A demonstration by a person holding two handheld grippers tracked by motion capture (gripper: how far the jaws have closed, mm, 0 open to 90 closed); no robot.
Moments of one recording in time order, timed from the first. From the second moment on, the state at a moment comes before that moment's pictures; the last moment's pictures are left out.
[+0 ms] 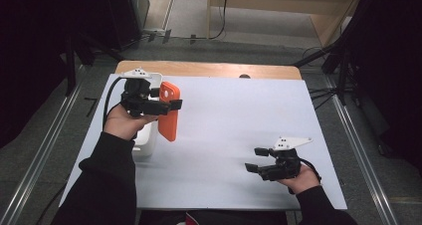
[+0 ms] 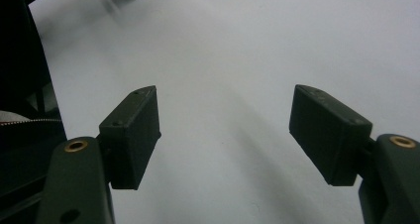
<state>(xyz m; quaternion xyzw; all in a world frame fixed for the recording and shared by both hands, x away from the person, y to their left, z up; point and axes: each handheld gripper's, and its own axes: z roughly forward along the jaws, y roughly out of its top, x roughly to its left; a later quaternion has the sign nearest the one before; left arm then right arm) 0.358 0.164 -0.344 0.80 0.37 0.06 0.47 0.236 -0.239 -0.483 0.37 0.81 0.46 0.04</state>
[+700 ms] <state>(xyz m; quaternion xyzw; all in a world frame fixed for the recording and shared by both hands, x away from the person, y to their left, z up) 0.363 0.192 -0.335 0.78 0.40 0.09 0.48 0.237 -0.238 -0.484 0.37 0.81 0.45 0.04</state>
